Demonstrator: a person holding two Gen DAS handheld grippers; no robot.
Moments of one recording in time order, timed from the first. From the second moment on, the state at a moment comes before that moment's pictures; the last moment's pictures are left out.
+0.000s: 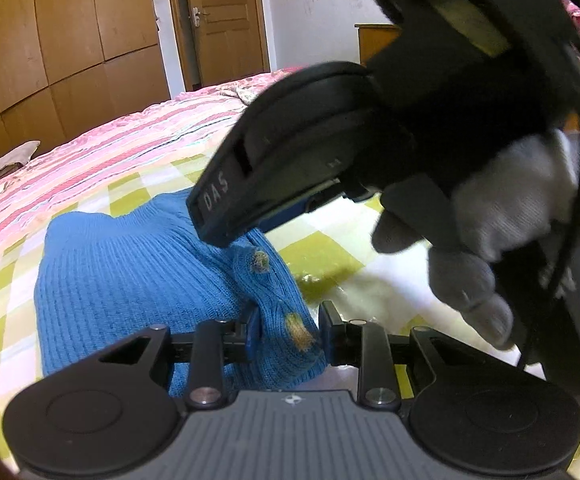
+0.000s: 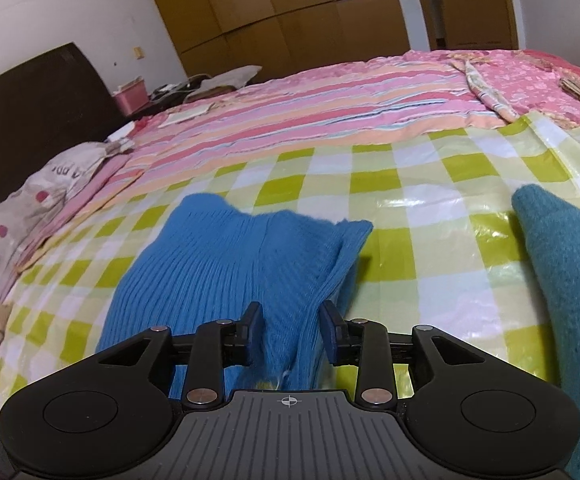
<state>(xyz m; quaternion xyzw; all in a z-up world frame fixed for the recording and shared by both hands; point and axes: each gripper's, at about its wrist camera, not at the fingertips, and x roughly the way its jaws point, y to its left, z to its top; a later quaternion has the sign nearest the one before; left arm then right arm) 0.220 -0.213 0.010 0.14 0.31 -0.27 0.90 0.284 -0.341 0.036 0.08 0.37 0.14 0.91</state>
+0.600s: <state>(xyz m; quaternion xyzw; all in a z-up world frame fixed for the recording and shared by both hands) 0.212 -0.208 0.014 0.16 0.31 -0.28 0.89 0.252 -0.349 0.014 0.10 0.35 0.12 0.92</state>
